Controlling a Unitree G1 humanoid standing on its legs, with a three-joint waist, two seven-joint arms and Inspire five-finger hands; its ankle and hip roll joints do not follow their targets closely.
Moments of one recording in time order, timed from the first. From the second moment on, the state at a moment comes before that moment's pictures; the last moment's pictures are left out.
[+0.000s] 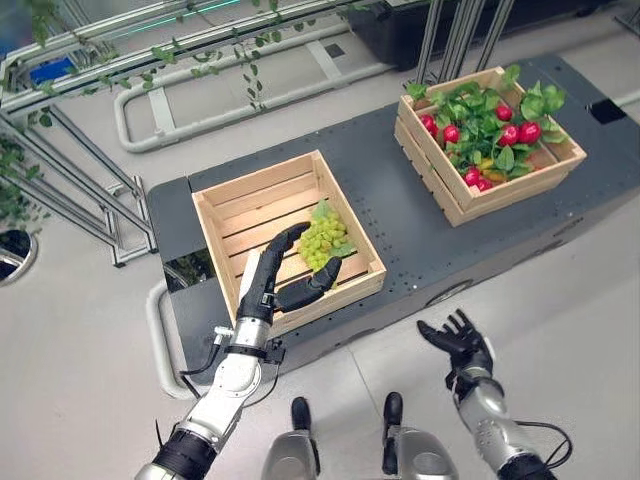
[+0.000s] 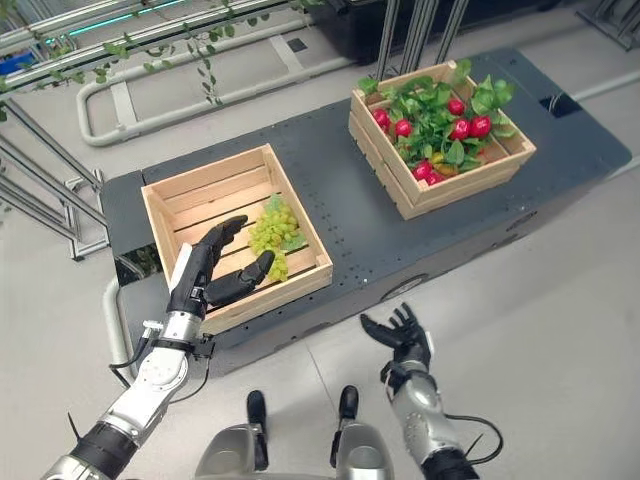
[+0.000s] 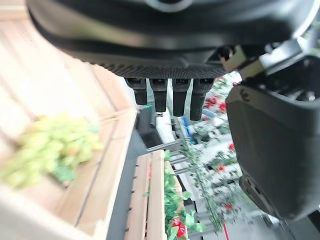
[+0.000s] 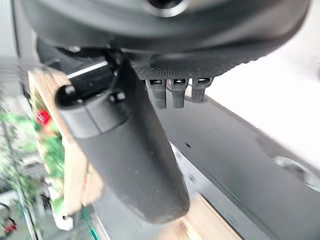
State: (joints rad) left arm -0.19 0.48 -0.35 0.20 -0.07 -0.42 0.39; right arm -0.04 -0.32 0.20 0.47 0.79 -0.14 -0.33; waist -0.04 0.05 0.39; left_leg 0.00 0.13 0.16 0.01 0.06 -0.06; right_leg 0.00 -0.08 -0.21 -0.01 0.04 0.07
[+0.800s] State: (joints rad) left arm -0.72 0.61 -0.40 0.47 -0.07 -0.06 0.55; right arm -0.25 -0.33 0.26 0.47 0.79 -0.09 -0.34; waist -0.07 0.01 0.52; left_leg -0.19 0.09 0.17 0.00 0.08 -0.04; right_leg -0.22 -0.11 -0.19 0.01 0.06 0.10
